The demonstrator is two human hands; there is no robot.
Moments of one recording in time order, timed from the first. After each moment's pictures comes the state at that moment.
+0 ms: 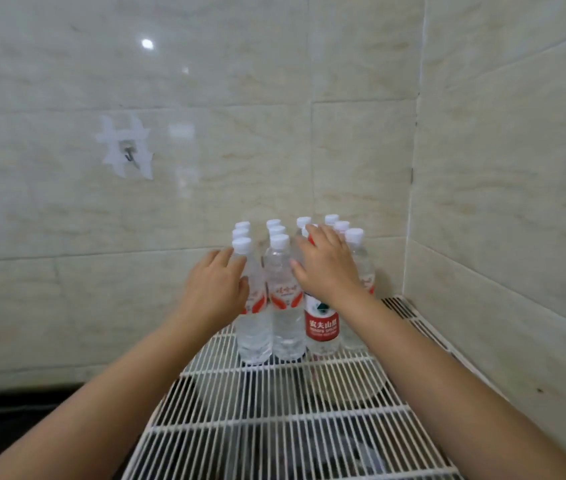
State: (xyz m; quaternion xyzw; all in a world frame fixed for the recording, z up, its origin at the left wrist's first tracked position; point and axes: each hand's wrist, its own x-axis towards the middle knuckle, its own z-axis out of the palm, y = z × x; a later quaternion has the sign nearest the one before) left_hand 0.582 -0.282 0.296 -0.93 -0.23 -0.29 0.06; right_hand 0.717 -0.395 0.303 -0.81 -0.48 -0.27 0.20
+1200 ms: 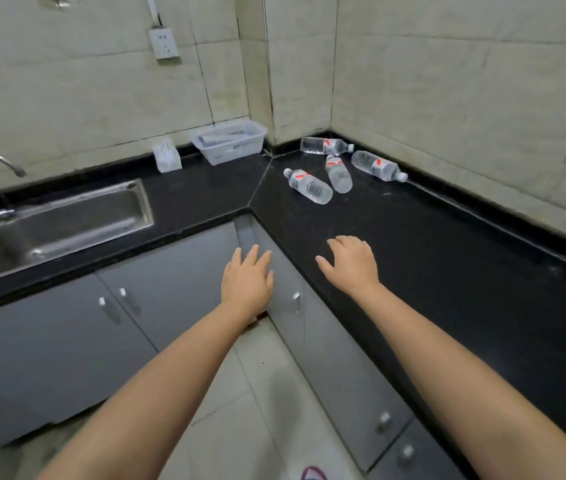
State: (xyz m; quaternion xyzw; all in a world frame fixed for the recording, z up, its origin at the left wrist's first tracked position) left_hand -0.279 -0.001 0.064 -0.63 -0.77 -0.07 -0.05; right_hand -0.111 0.072 0.061 -0.55 -0.82 0.04 0.16
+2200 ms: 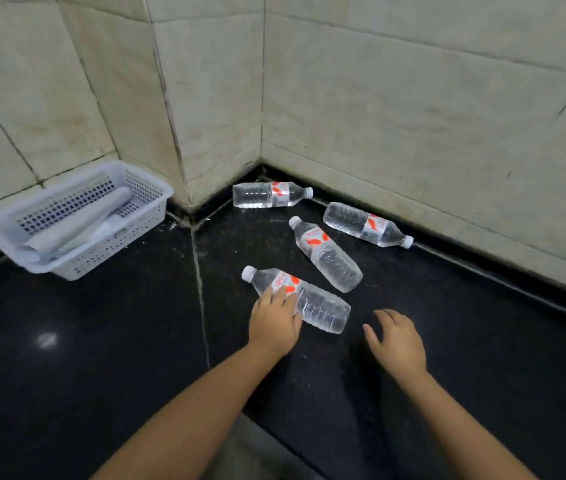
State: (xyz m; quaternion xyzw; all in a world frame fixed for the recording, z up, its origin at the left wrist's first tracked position) left_hand -0.405 0.500 -0.018 -0.83 -0.53 -0.08 -0.16; right_hand -0.213 0.423 -0.015 -0.82 -0.54 0.09 0.13
